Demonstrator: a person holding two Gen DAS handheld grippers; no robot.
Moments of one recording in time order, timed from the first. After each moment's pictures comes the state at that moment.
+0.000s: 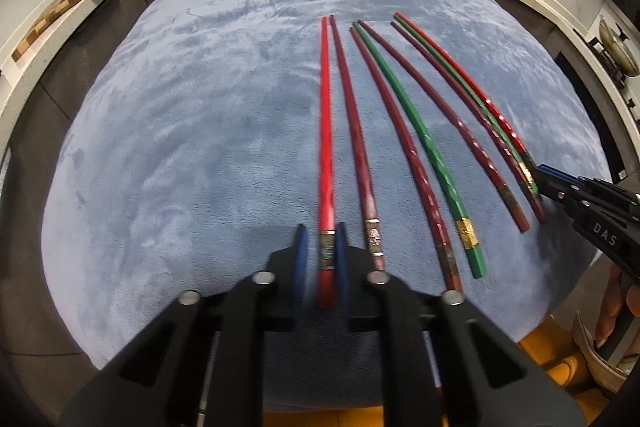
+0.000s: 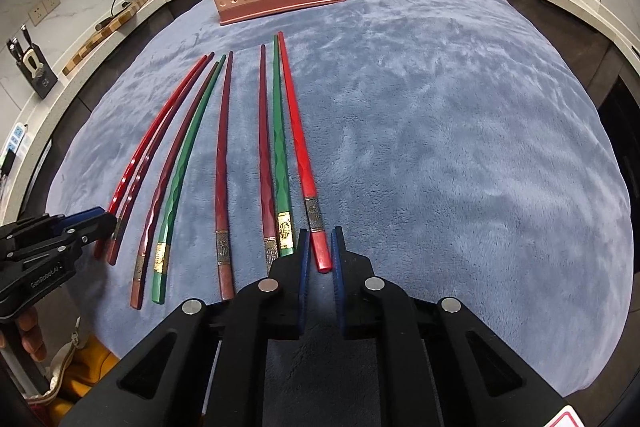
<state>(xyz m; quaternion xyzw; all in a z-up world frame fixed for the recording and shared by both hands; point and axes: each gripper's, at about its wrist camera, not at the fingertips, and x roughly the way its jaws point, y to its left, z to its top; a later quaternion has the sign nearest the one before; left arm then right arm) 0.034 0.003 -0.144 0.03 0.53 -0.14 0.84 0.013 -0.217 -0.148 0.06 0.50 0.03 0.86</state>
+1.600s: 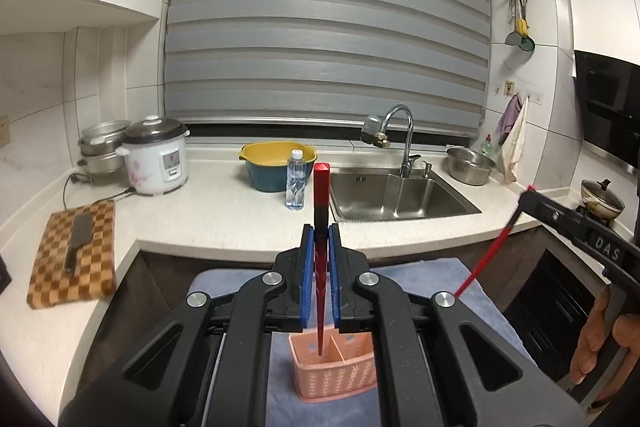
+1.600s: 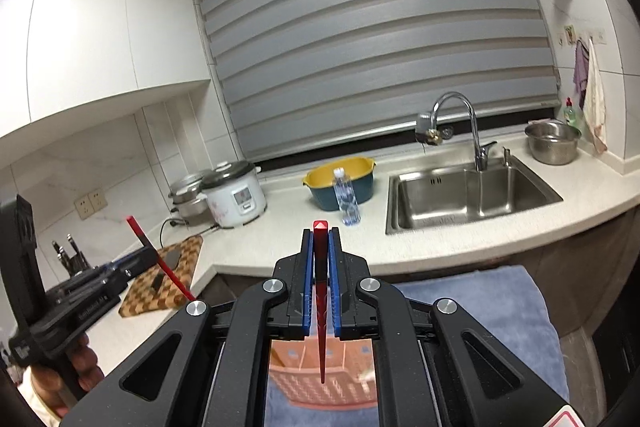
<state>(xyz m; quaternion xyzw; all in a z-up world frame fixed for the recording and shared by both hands) 0.265 -0.018 0.167 -0.01 0.20 -0.16 0.97 0.237 -0.247 0.172 0.13 0.16 0.07 0.98</state>
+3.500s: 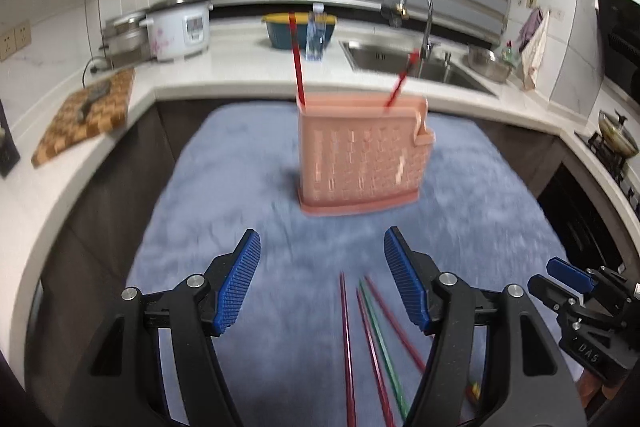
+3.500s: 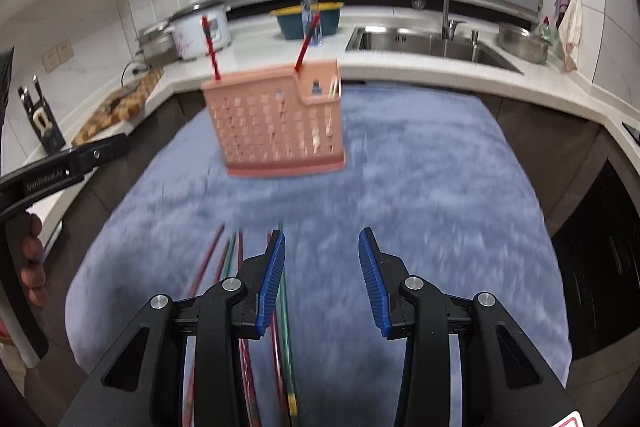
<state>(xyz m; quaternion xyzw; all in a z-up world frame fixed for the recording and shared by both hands) 0.138 -0.012 -0.013 0.00 0.36 -0.12 0.92 0.081 -0.228 -0.037 0.04 0.38 0.02 0.92</state>
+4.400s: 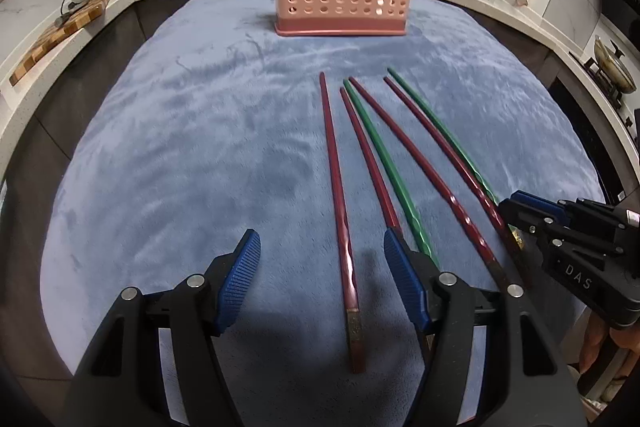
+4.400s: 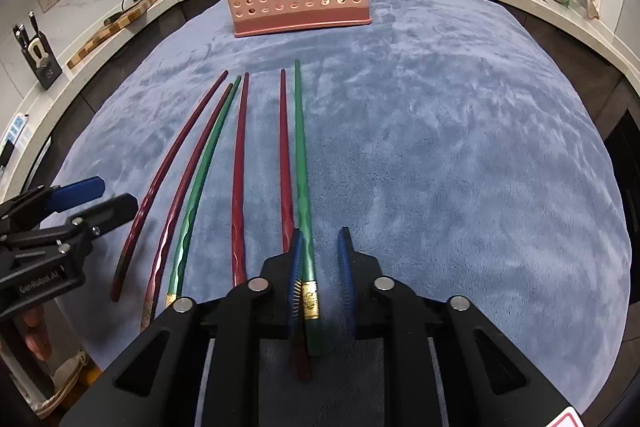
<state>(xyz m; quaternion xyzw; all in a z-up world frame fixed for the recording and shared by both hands) 0.063 -0.014 -0.129 0.03 0.48 -0.14 0.87 0.046 -0.199 -0.142 0.03 0.49 0.05 0.87</state>
